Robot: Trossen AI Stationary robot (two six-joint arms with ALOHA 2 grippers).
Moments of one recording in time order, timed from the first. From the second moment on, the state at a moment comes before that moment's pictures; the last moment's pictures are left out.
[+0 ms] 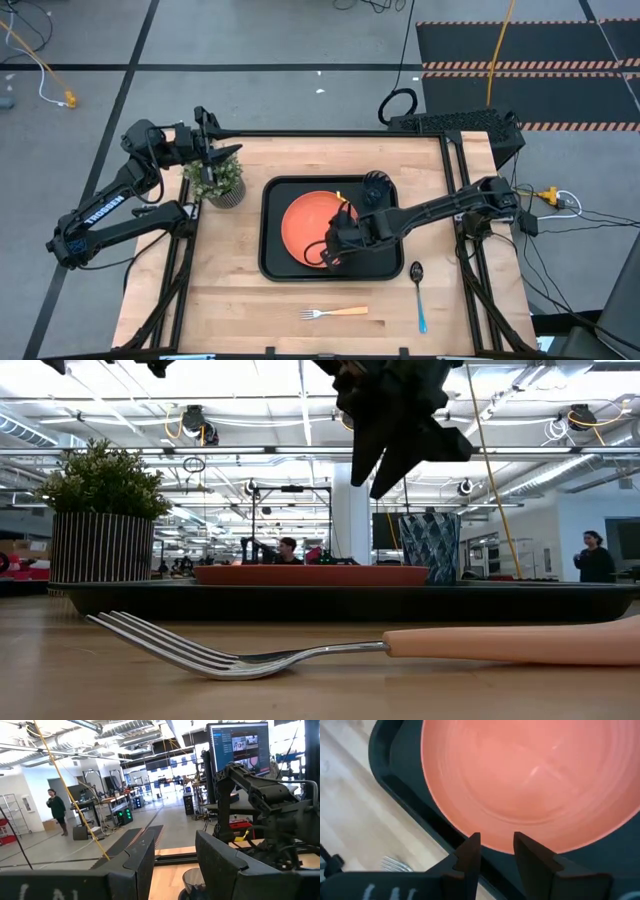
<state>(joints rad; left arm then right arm) 0.74 0.62 0.73 0.09 0.60 0.13 0.22 1.80 1.42 -0.78 0.10 1.13</state>
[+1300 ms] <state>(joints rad) 0.74 0.62 0.73 0.09 0.60 0.13 0.22 1.78 1.18 -0.52 0.15 0.66</state>
